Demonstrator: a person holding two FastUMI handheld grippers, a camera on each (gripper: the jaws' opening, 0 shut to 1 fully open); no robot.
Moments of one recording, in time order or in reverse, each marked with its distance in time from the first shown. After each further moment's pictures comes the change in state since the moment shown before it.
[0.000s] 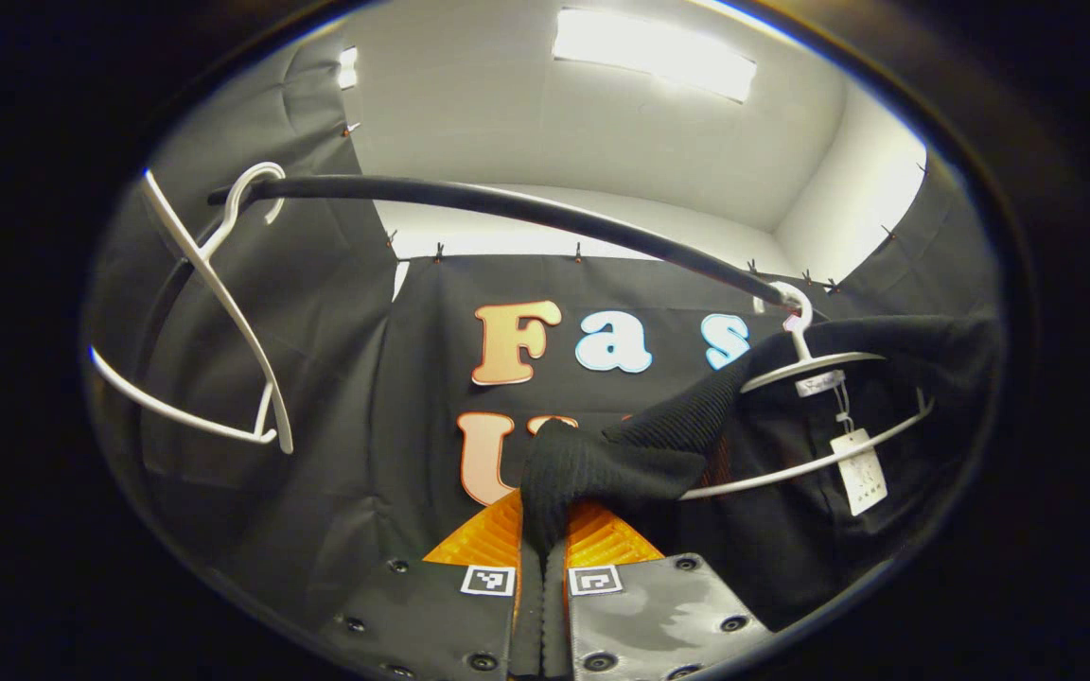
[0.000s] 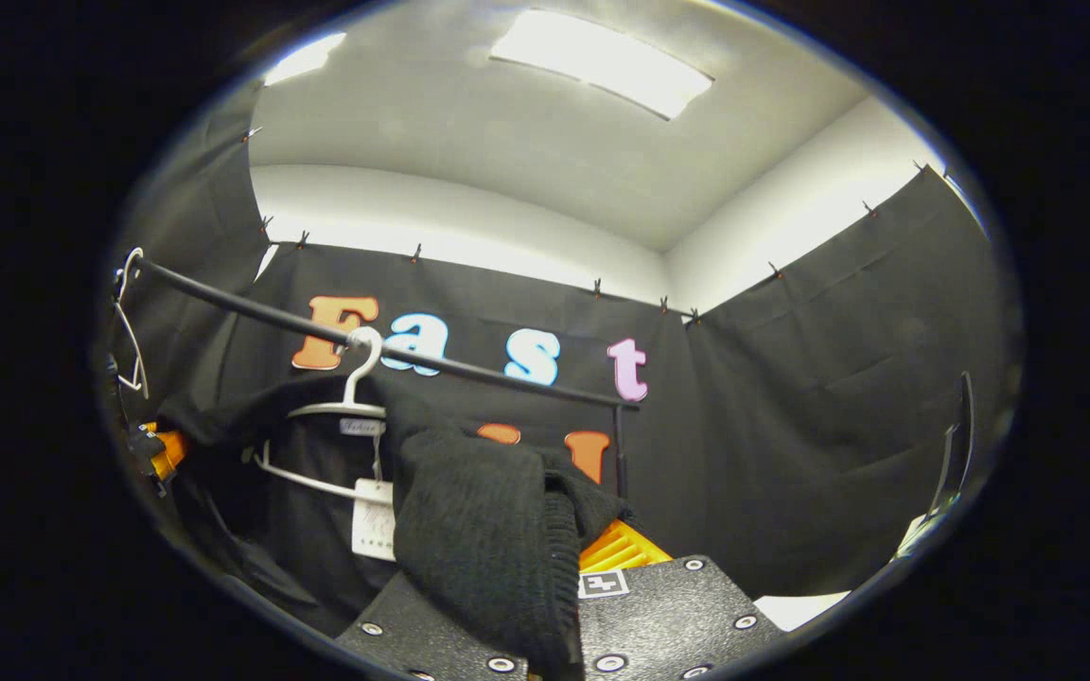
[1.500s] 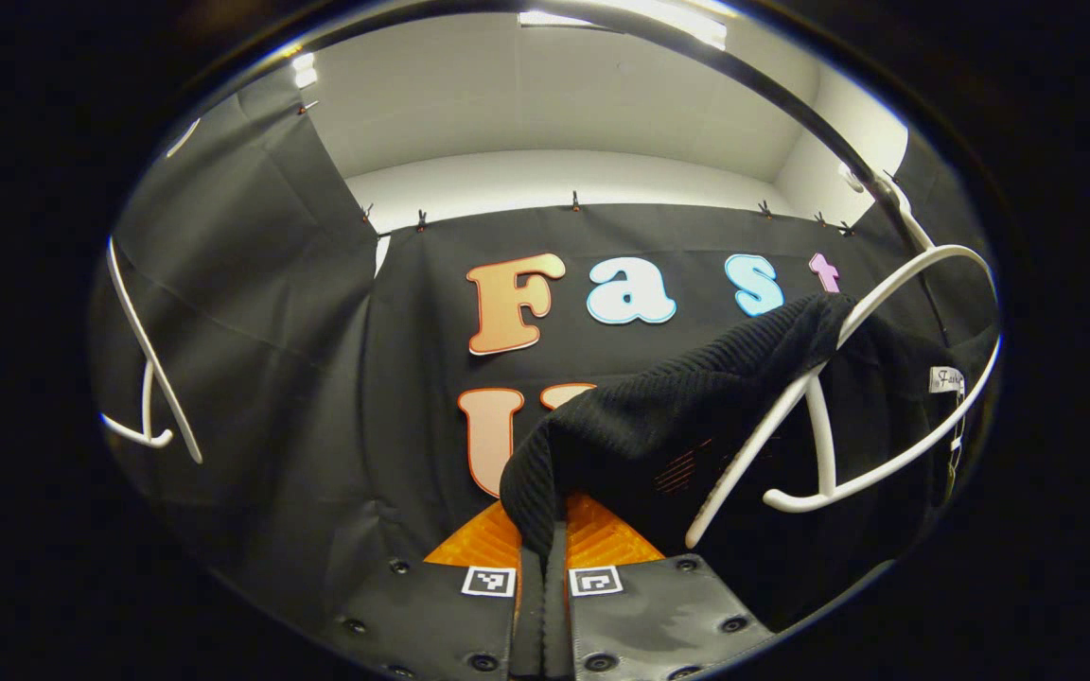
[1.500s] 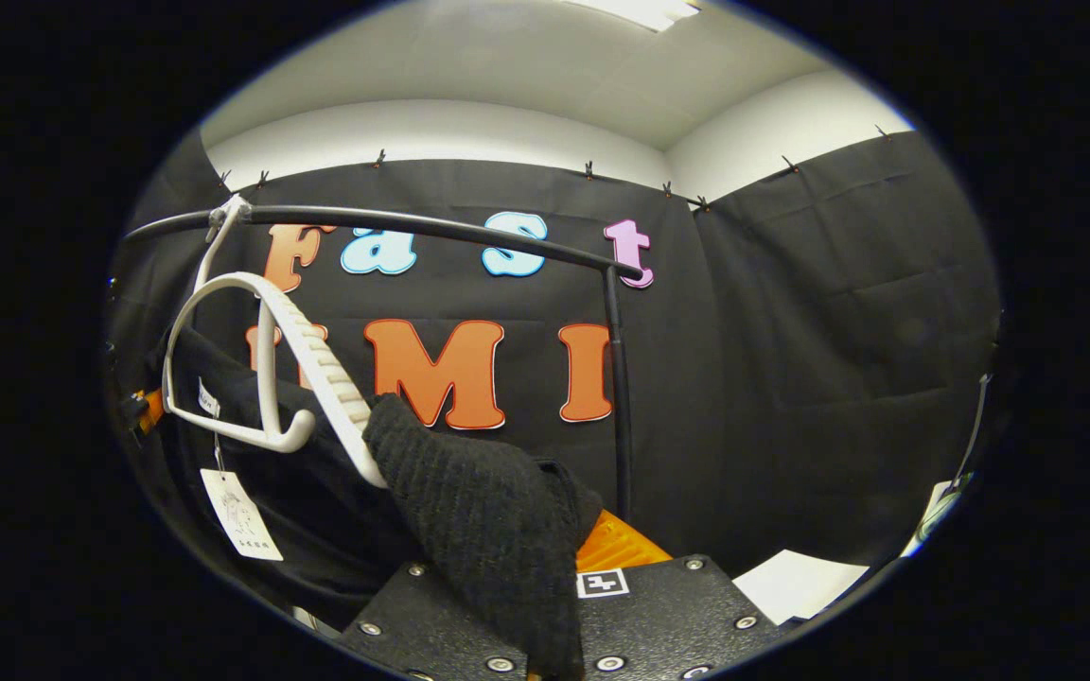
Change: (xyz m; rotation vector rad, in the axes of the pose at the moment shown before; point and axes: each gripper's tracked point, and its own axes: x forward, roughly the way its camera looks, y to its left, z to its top) left arm 0.111 0.004 -0.082 0.094 0.143 -0.009; right arm 0.107 -0.021 -0.160 0.099 0.343 0.036
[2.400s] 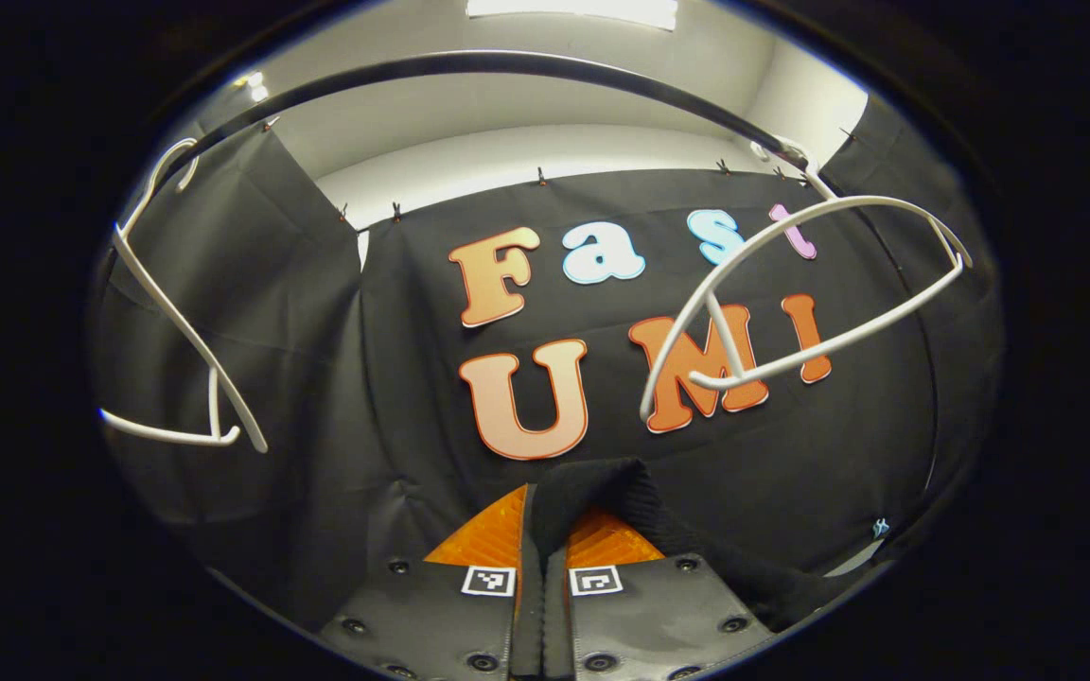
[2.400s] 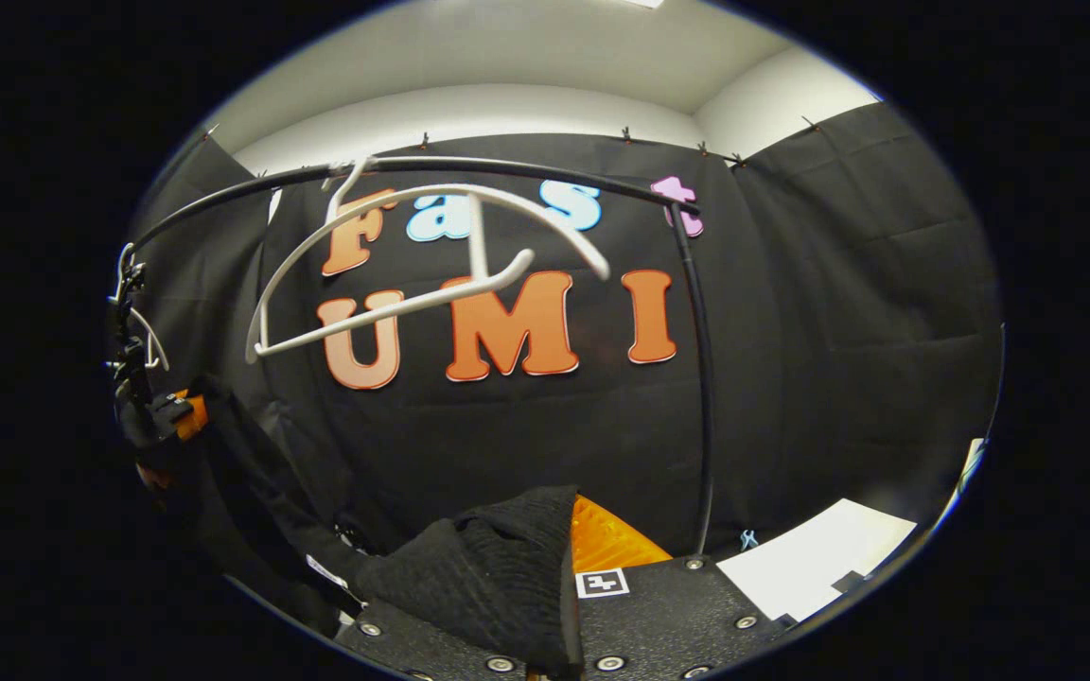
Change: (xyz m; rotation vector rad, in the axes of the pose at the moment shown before) left arm -0.094 0.002 -0.029 0.114 0.119 -0.045; right arm -0.085 0.098 -0.089 0.053 0.133 0.209
